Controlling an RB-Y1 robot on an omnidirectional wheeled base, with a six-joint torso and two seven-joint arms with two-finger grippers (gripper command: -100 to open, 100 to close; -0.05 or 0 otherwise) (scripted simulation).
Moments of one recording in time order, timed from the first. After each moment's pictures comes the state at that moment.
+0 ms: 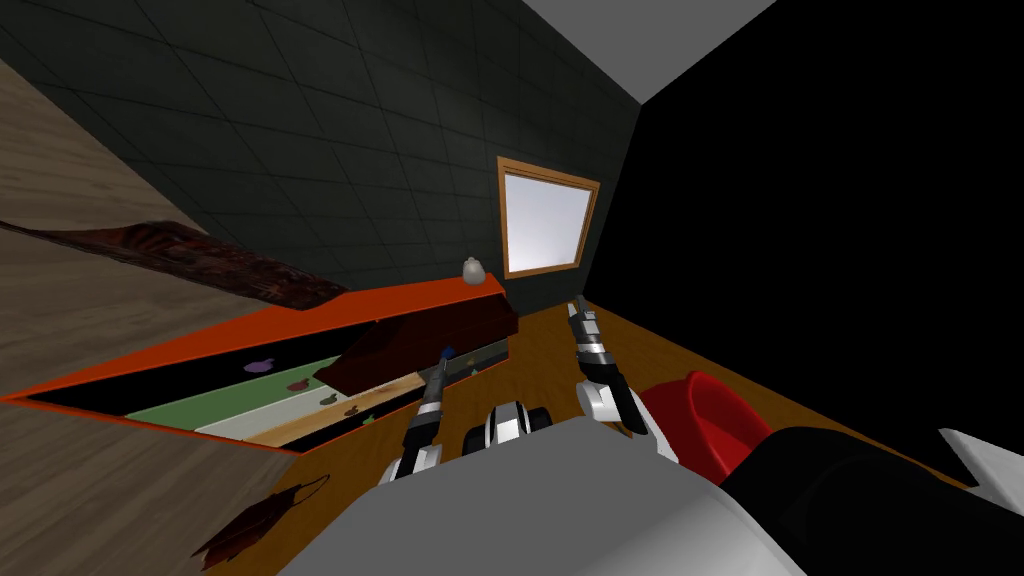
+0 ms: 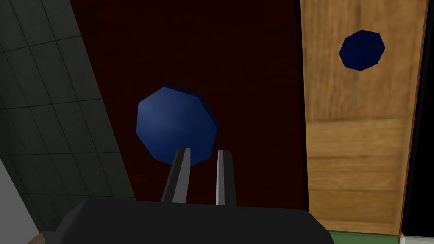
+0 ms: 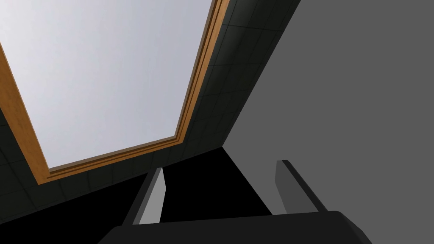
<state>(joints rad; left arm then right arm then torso) 0.29 0.04 0.03 -1.38 -0.14 -0.68 -0.08 0.52 0.00 -0.04 -2.30 -0.05 -0.38 0.10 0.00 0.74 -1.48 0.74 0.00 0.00</state>
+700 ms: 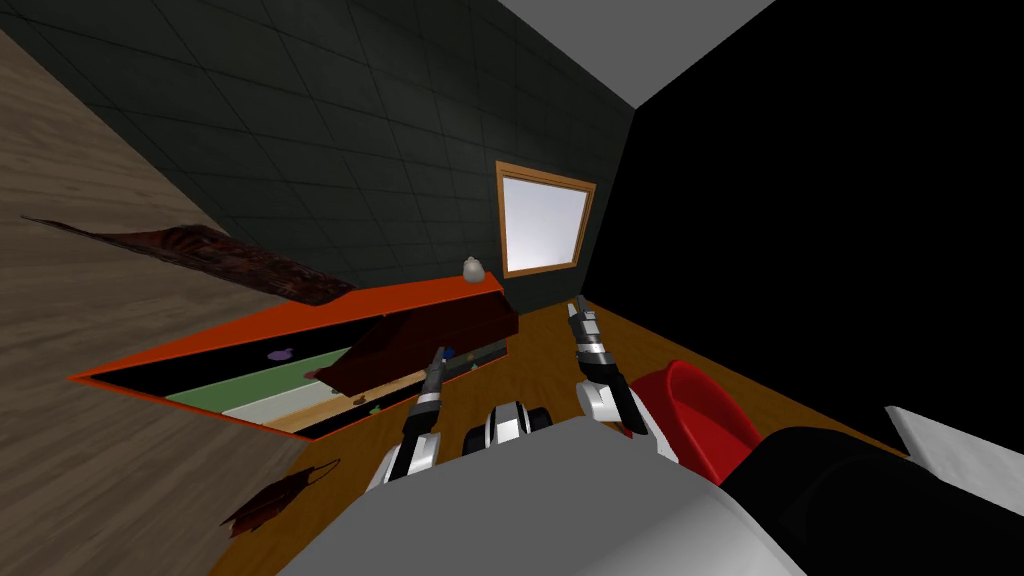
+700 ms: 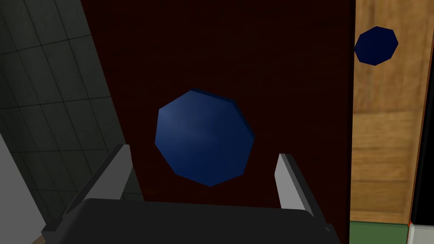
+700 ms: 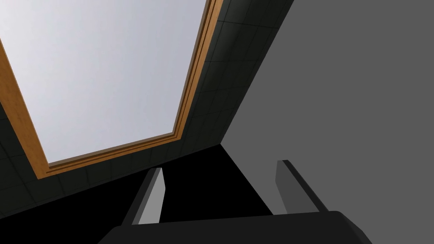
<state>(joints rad) 0.27 0.06 0.03 -1.47 -0.14 -0.58 -0.06 0.52 0.00 -0.04 -2.30 -0.05 -0.38 0.10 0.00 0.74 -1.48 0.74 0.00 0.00</state>
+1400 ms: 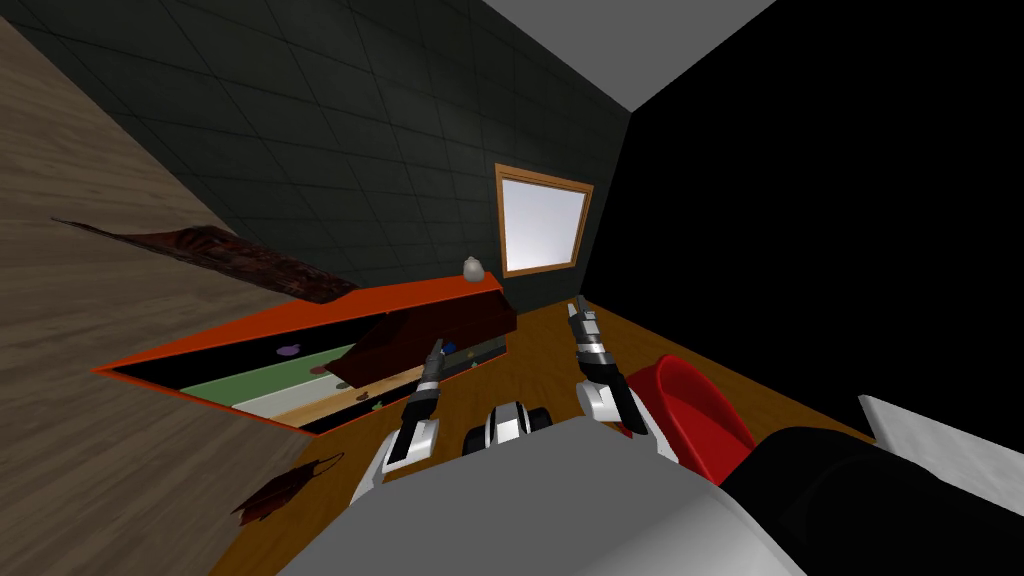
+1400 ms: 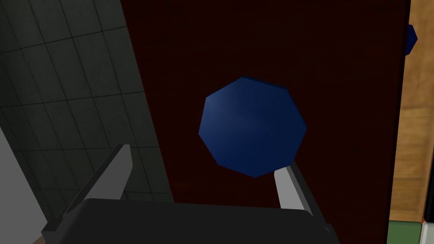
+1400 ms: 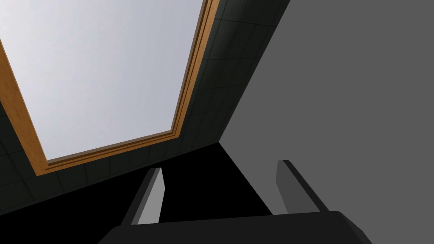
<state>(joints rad) 0.24 0.08 0.03 -1.56 -0.14 -0.46 -0.04 0.52 0.00 -0.04 -2.30 -0.05 -0.38 0.10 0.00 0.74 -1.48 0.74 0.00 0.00</state>
